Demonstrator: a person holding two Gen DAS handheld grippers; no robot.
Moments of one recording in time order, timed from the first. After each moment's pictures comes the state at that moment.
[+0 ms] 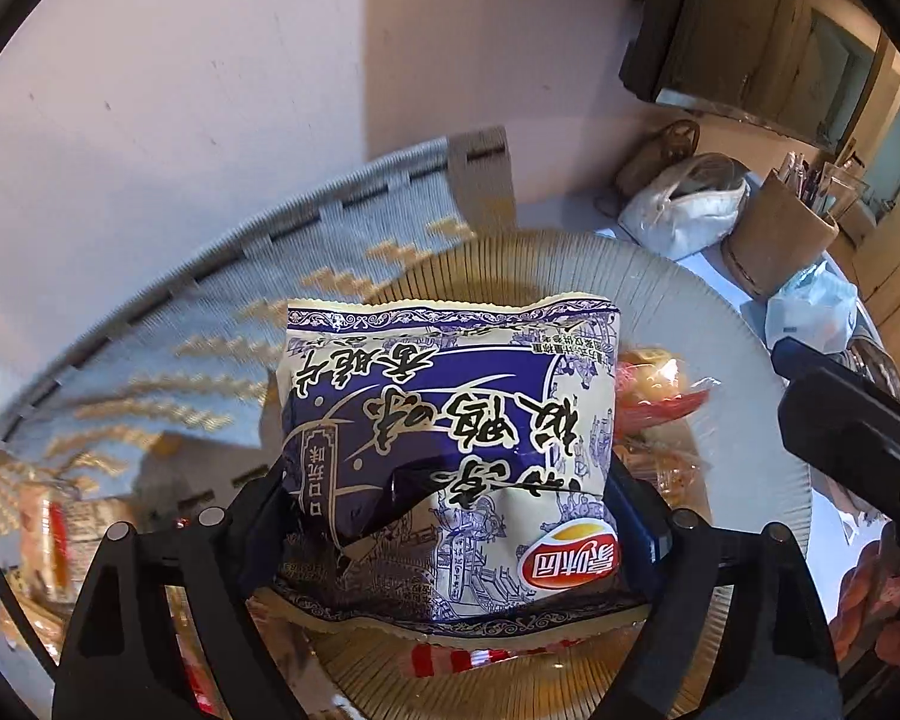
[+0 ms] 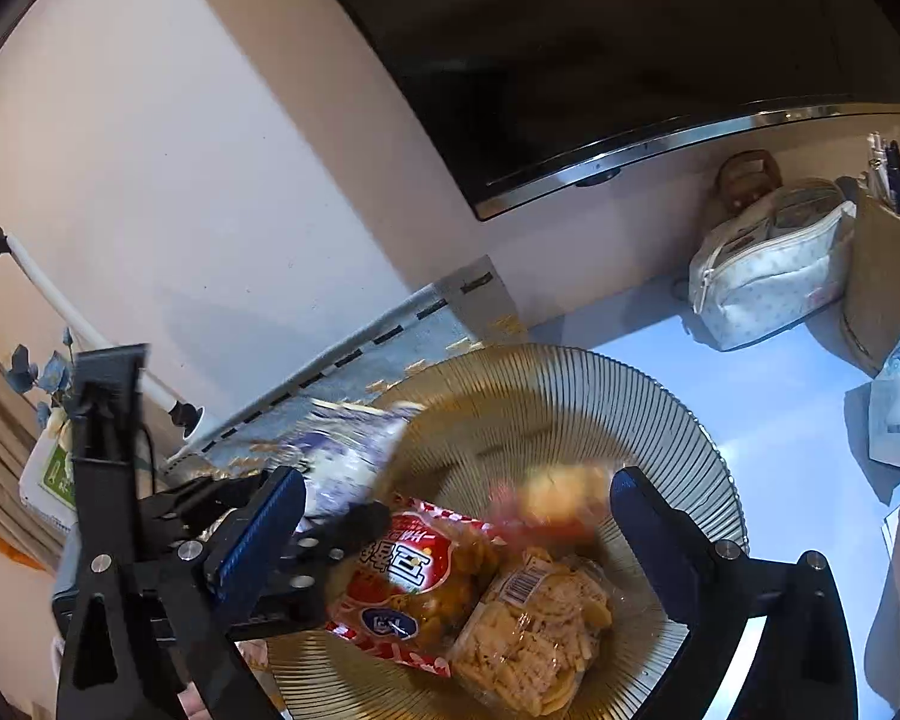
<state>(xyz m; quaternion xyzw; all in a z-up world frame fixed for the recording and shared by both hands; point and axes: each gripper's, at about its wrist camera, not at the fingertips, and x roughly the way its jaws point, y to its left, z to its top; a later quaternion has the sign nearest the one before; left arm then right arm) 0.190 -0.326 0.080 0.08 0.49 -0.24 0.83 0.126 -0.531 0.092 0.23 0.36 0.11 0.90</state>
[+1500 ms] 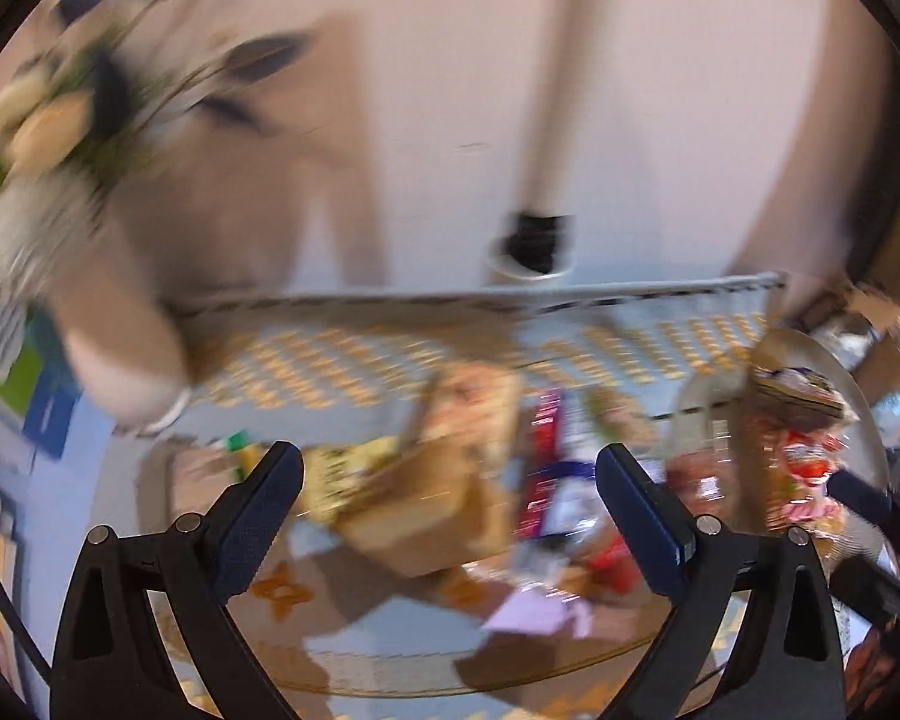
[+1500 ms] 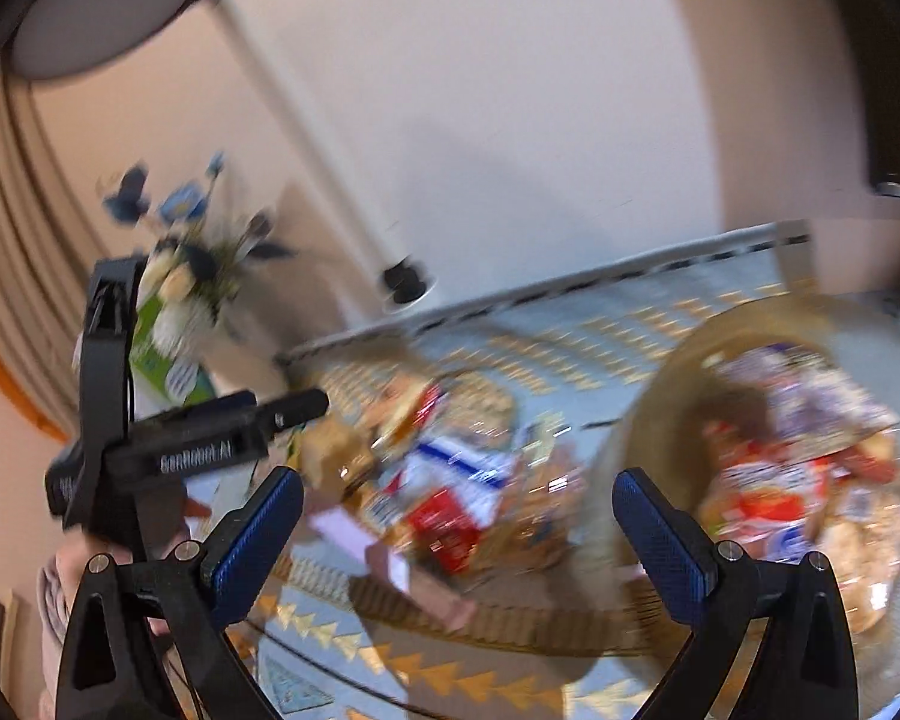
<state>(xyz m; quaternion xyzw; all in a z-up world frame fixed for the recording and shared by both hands) 0.147 -0.031 0.128 -0.01 0.43 -0.04 0.90 0.087 -0.305 0.113 0.14 0.35 0.26 0.89</state>
